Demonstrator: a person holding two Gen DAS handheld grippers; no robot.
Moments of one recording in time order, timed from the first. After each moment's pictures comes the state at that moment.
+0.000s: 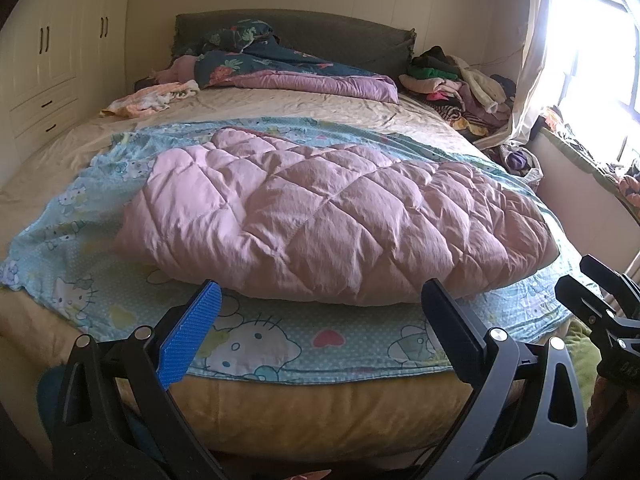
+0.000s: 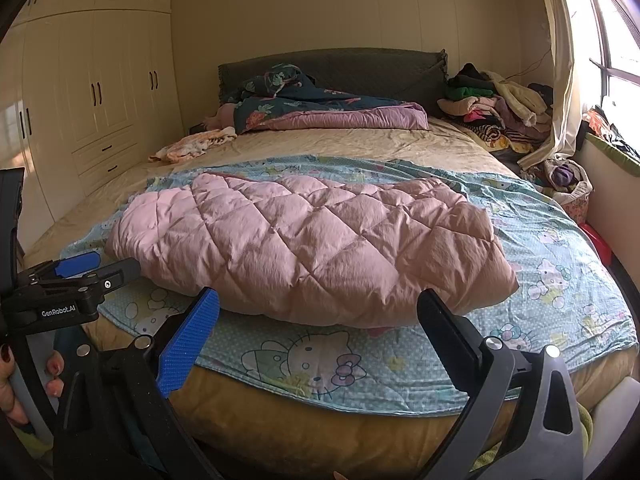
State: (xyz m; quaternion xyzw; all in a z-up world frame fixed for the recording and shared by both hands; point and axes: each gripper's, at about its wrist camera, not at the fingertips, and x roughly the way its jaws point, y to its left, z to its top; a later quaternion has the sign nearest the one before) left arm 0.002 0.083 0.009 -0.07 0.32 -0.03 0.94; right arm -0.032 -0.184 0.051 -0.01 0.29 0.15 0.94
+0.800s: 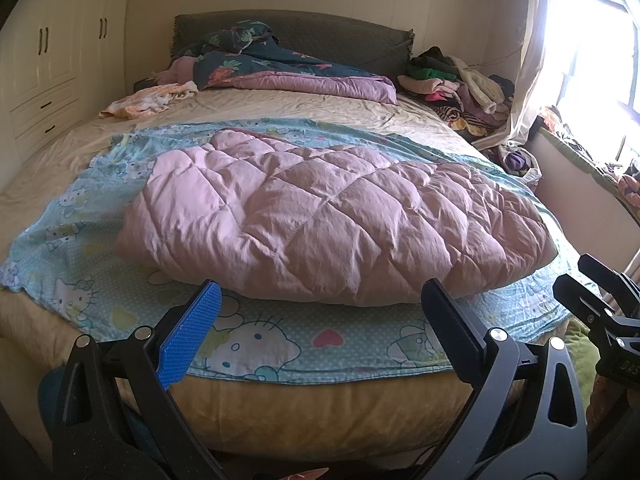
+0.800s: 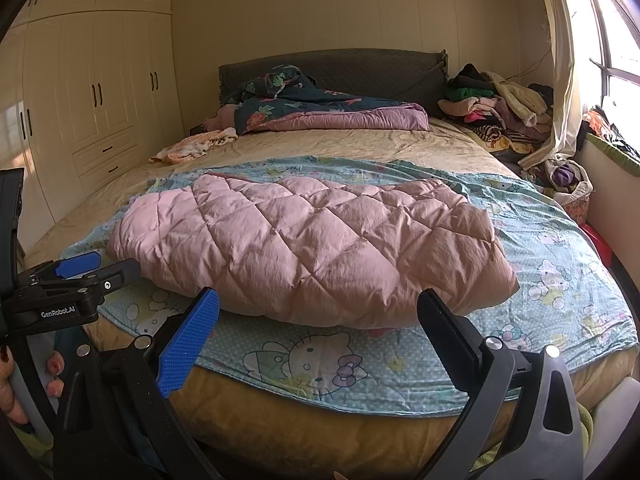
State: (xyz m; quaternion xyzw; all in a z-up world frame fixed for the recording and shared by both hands) left arm 0.001 0.083 0.009 -0.06 0.32 -0.03 0.94; right arm -0.032 -0.184 0.051 -0.01 0.29 0.15 0.94
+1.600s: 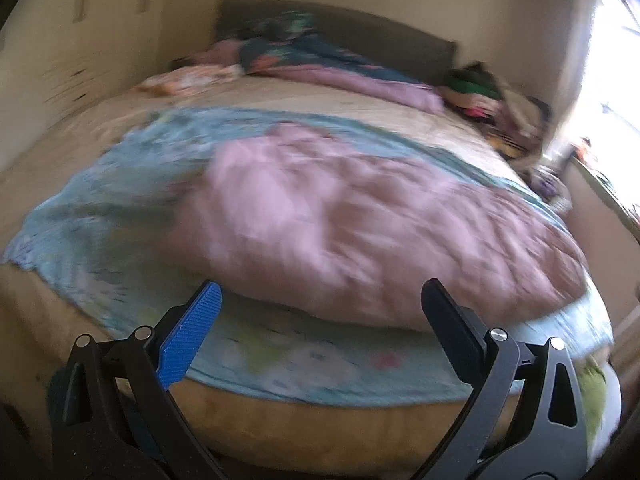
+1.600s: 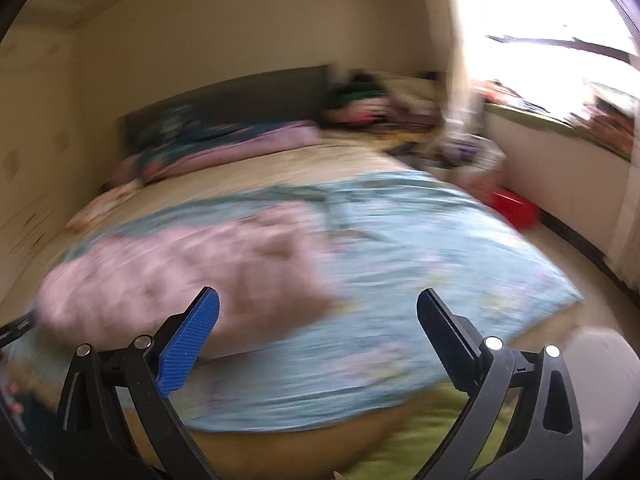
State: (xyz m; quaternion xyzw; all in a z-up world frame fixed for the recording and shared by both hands) left arm 0.034 0.165 -0.001 -0.12 0.34 0.05 0.93; right arm -0.032 -0.341 0.069 0.08 0.25 -0.06 0.96
